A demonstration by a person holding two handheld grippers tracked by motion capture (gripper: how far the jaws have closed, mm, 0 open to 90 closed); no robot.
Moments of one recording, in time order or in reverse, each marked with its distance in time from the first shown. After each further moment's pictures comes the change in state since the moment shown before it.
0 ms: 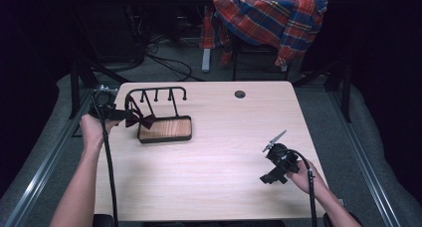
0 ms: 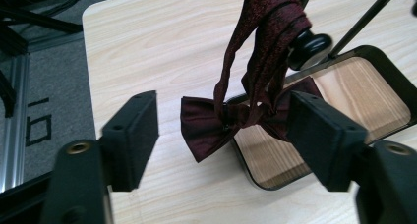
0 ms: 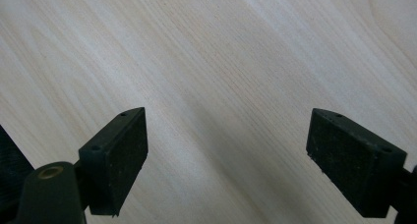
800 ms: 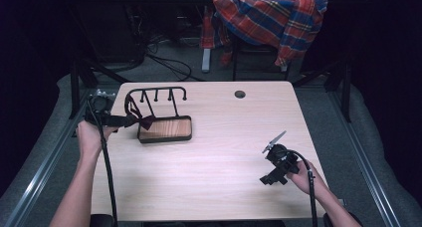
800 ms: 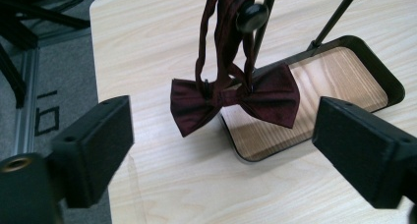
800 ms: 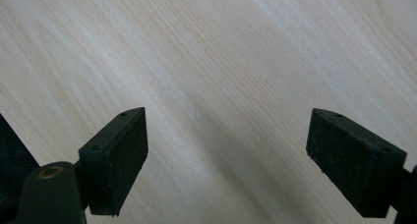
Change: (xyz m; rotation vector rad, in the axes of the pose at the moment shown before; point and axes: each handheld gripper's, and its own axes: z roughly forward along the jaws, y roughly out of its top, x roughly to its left) left arm -0.018 -0.014 -0.027 0.011 0.026 -0.019; right arm 0.002 0.000 0.000 0.005 0.007 -0.015
